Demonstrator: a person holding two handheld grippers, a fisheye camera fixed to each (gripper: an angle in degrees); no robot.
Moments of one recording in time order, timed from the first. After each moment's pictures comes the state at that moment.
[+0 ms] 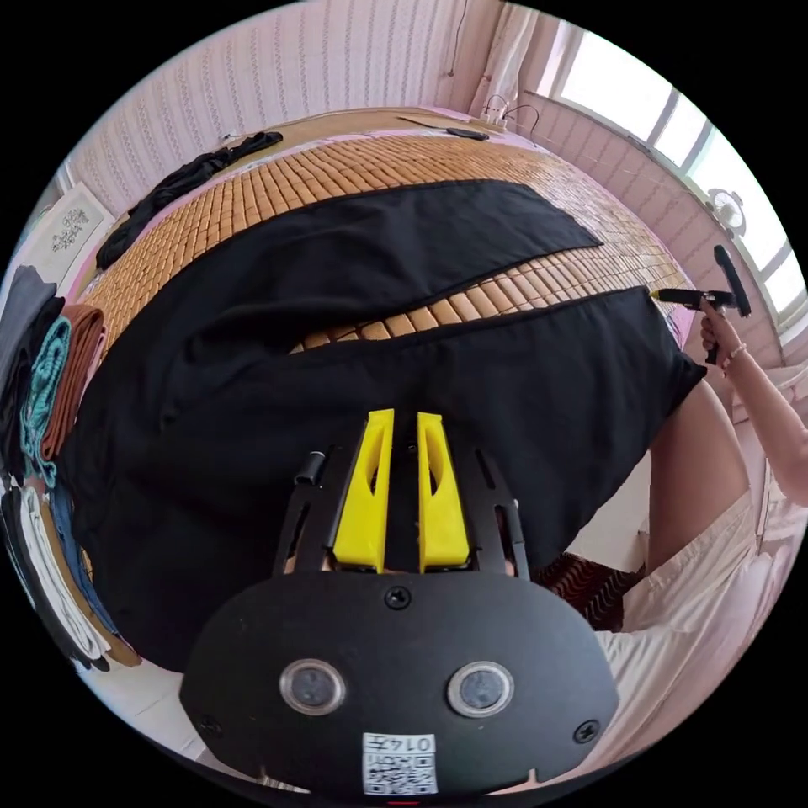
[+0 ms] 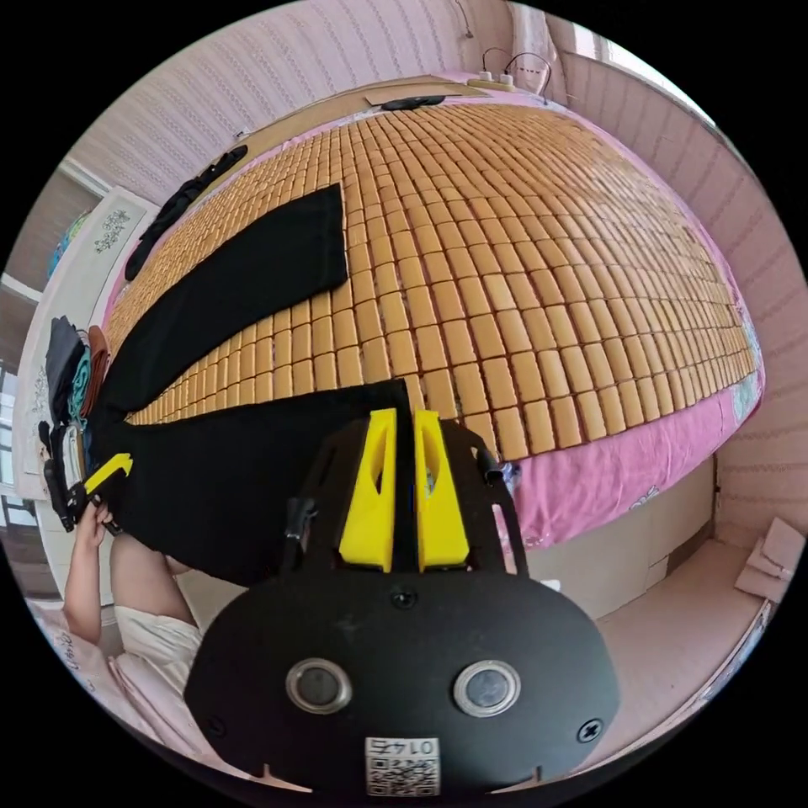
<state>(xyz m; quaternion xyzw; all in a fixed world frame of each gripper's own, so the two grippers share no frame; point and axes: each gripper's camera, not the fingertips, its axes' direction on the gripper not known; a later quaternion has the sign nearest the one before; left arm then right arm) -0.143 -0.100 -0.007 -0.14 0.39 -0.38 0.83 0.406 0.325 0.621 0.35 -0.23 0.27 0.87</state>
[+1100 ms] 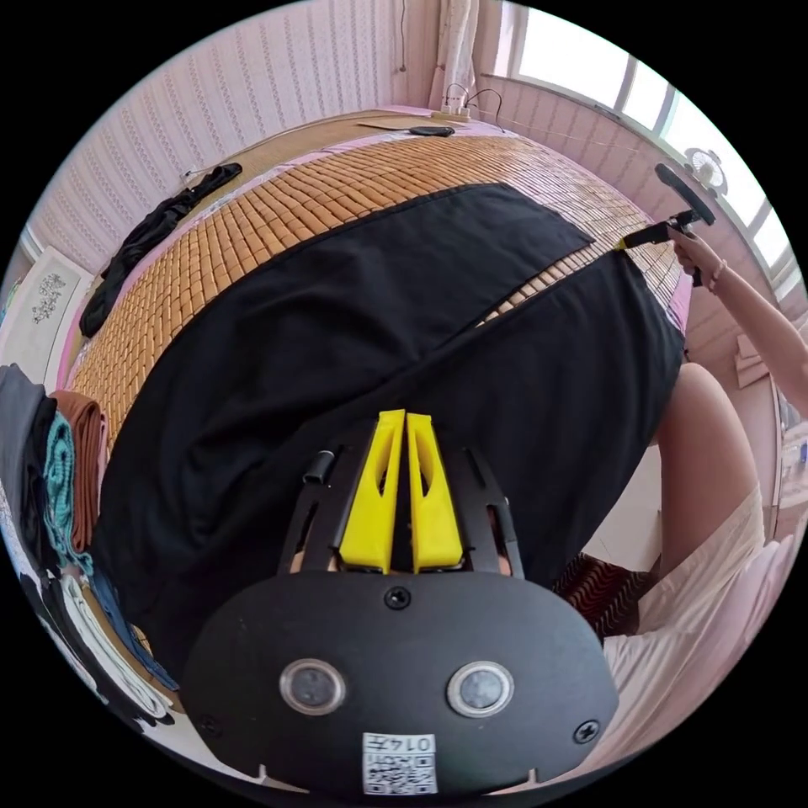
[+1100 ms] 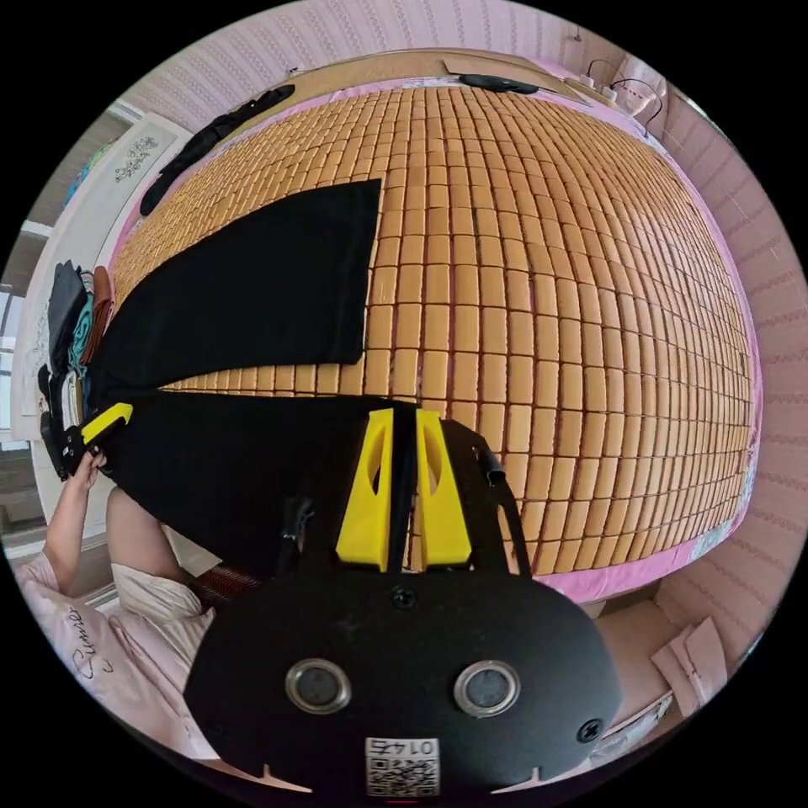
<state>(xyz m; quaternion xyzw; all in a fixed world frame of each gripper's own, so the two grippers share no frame) -0.159 -0.161 -0.021 -0.12 0.38 -0.32 0.86 0.437 0.225 0.577 0.29 -0.22 0.16 0.92</state>
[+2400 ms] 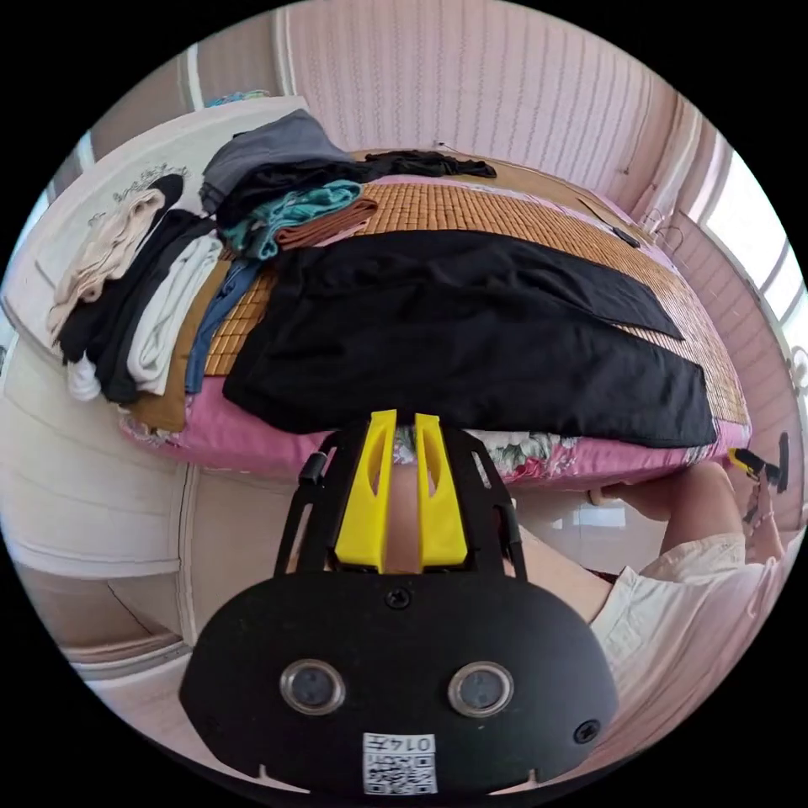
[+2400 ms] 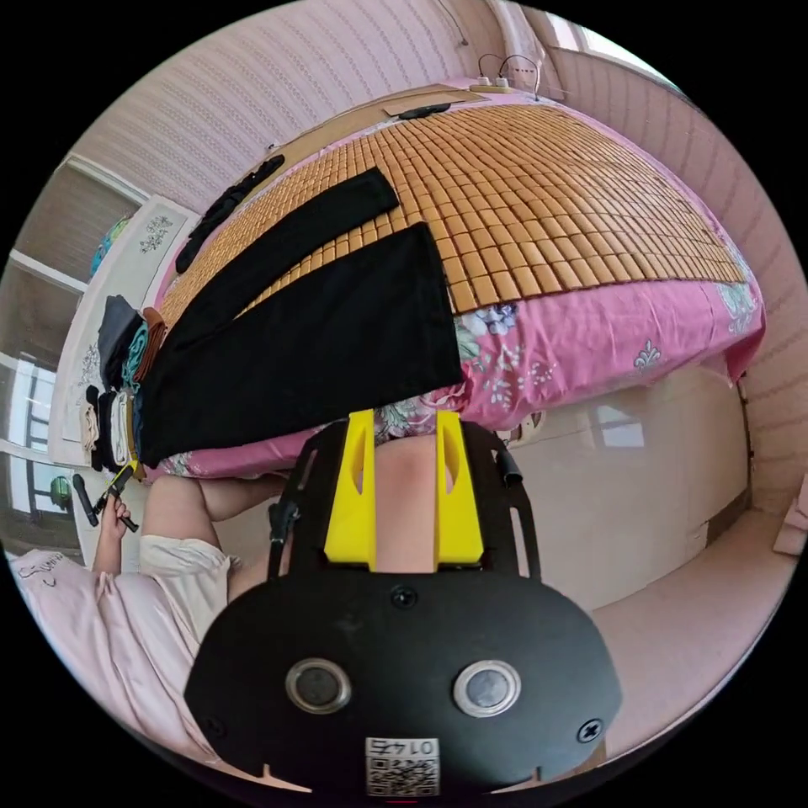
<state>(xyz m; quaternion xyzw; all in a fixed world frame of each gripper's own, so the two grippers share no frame) -0.187 0.176 -0.279 -0.22 0.22 -0.58 0.75 0.271 0.371 0.742 0.37 -0.32 0.26 0.83</state>
